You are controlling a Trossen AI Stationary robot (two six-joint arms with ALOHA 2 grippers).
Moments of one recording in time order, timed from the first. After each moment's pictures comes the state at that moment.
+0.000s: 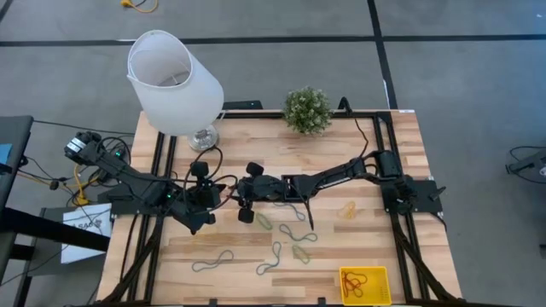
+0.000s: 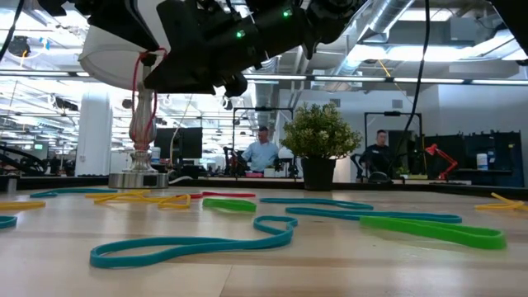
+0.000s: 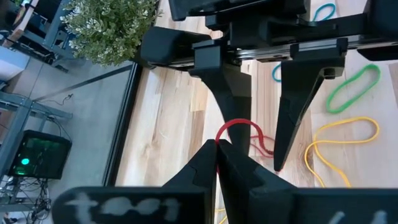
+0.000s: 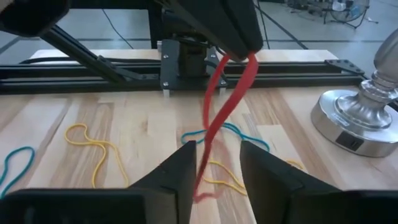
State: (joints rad) left arm -0.51 1.18 0.96 -0.83 -0.83 -0.20; right arm 0.12 2.13 1.48 0.28 0.21 -0.01
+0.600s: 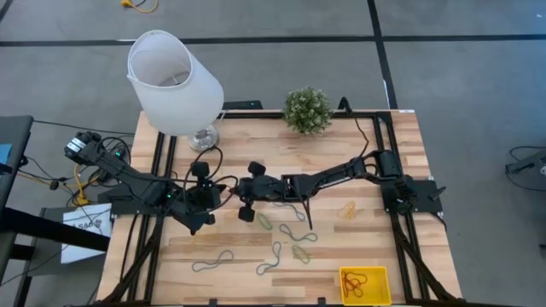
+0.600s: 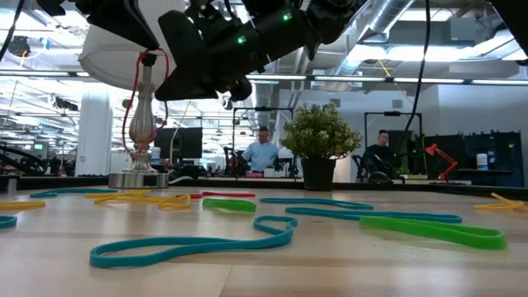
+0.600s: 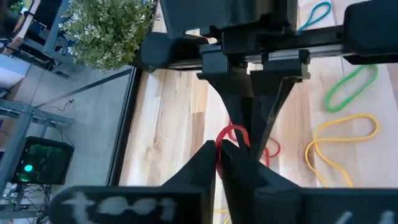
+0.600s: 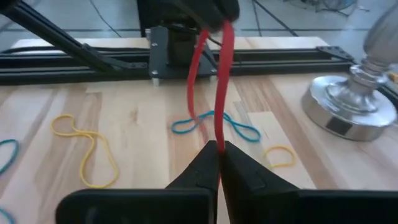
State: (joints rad) left arm -0.51 1.18 0.97 -0.83 -0.82 -0.16; right arm 0.12 2.13 1.48 0.24 0.26 0.01
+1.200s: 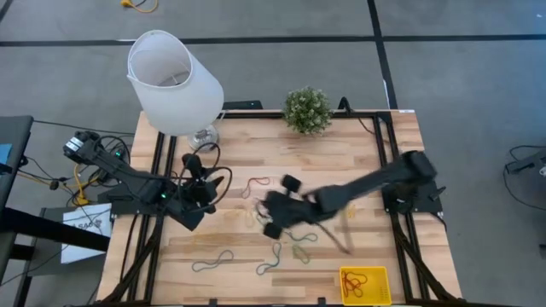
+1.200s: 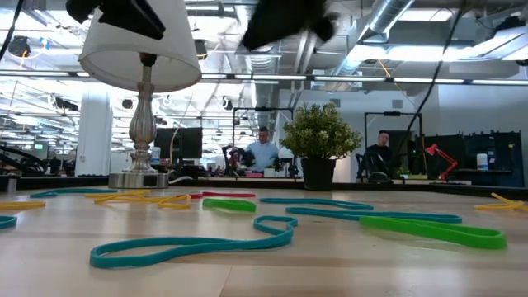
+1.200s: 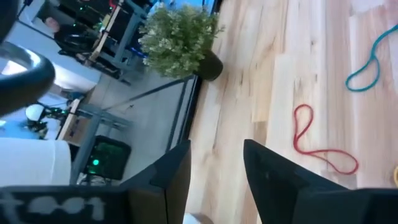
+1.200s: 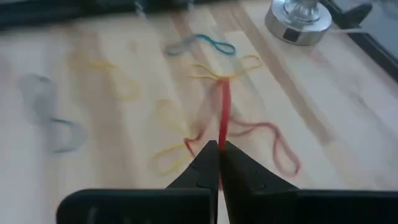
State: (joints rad) left arm -0.52 1.14 0.97 -0.85 -1.07 -0.13; right arm 0.36 1.83 1.48 -0.49 0.52 0.45
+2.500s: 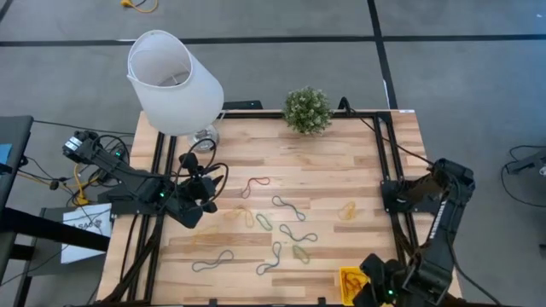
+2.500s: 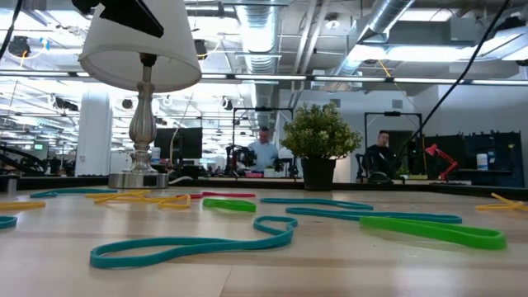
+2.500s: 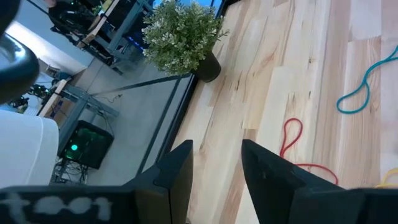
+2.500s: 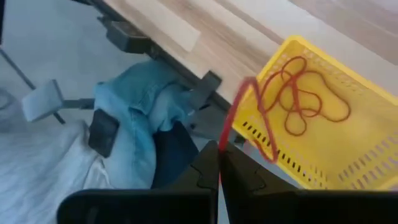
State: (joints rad) left arm -0.52 1.13 0.97 -0.86 -1.06 -0.27; right arm 1.11 1.71 1.56 -1.04 0.29 1.98
